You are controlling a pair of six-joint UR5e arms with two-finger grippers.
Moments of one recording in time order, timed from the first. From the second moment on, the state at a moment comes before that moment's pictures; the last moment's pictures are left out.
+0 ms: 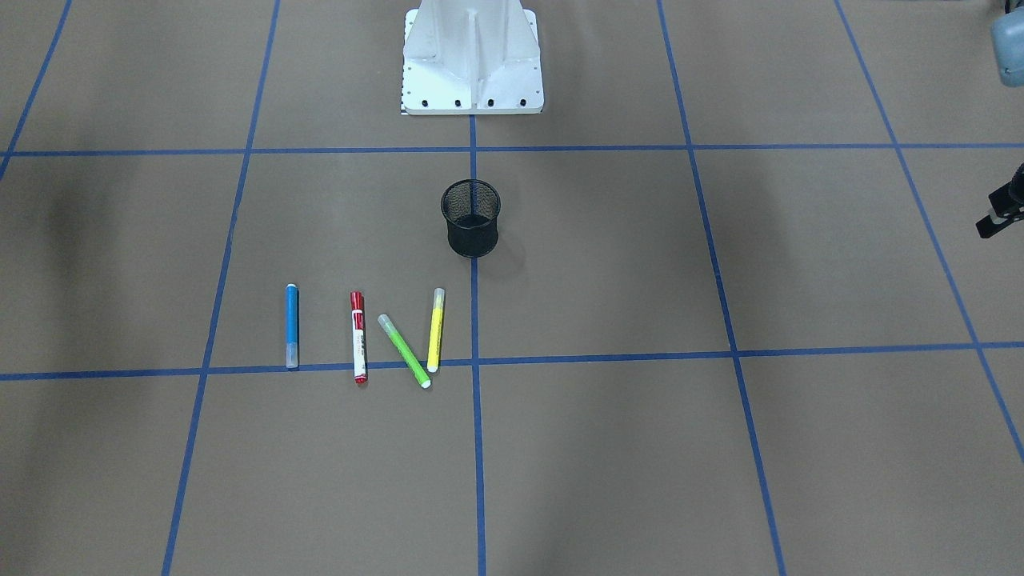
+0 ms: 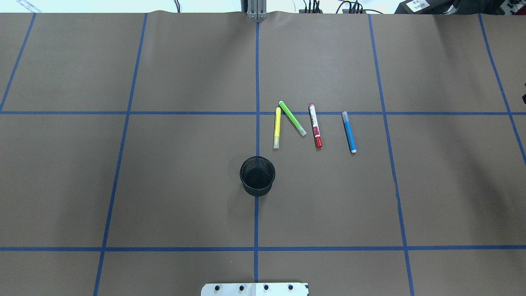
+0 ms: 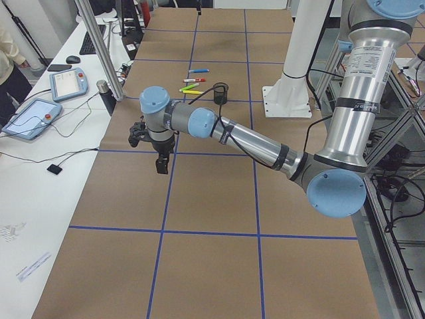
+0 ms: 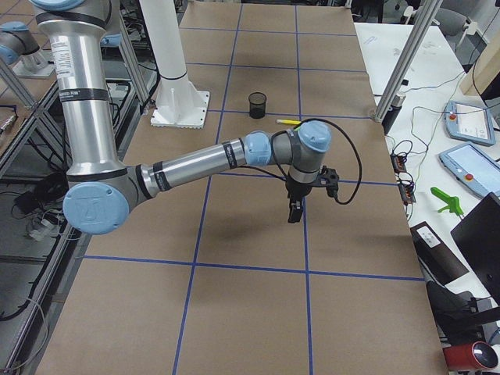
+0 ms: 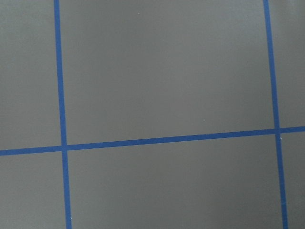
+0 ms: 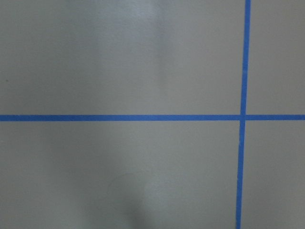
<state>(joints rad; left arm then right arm) -1.42 -1.76 -1.81 -1.41 -2.40 -0.21 1.40 -1.50 1.79 -1.79 2.27 0.18</state>
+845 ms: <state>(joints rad) -1.43 -1.75 -1.83 -1.40 -2.44 -0.21 1.50 -1.67 1.80 -1.62 2.29 0.10</state>
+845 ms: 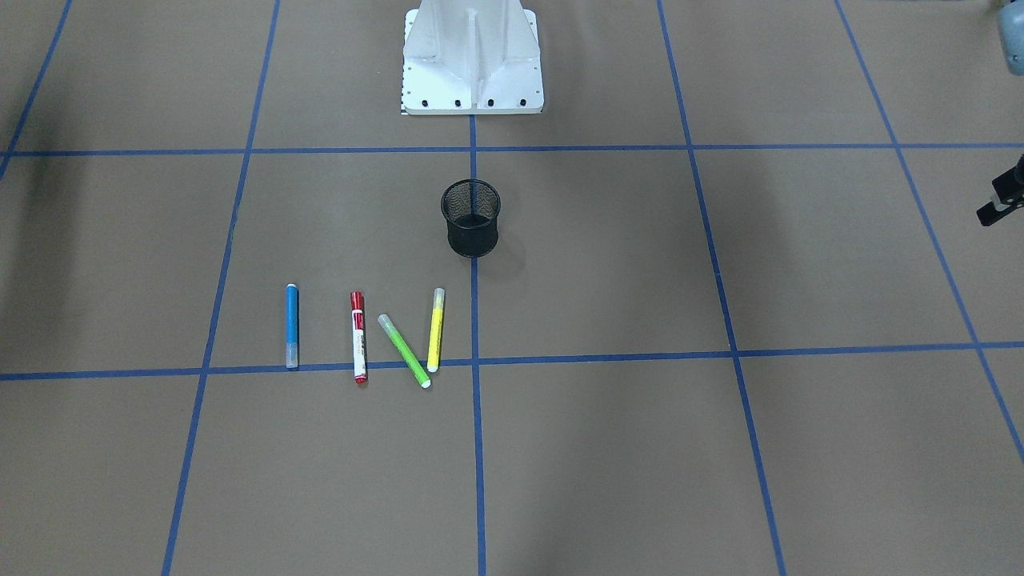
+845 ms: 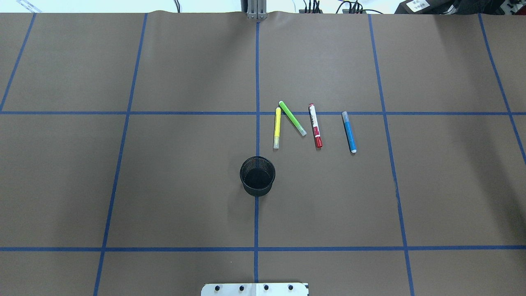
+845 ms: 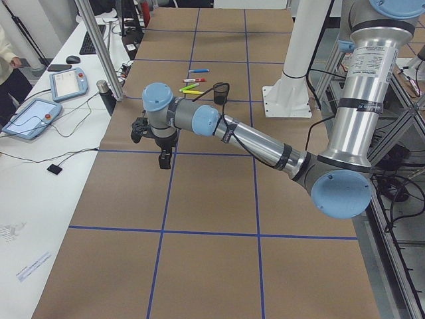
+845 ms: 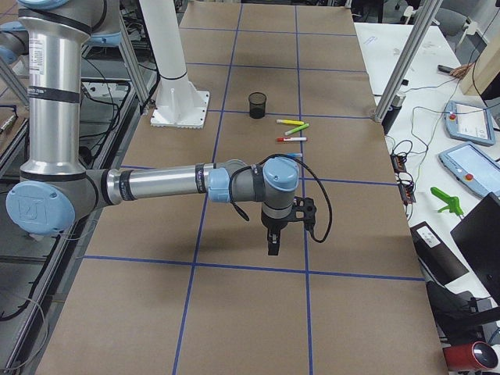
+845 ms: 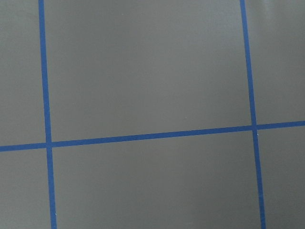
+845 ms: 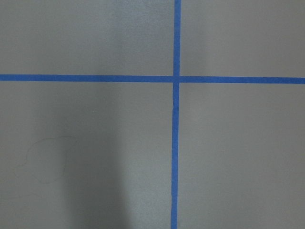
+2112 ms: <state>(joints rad) -1.44 -1.77 -1.76 -1.31 -2.37 -0.10 1.53 -1.71 1.84 -1.62 2.29 0.10</state>
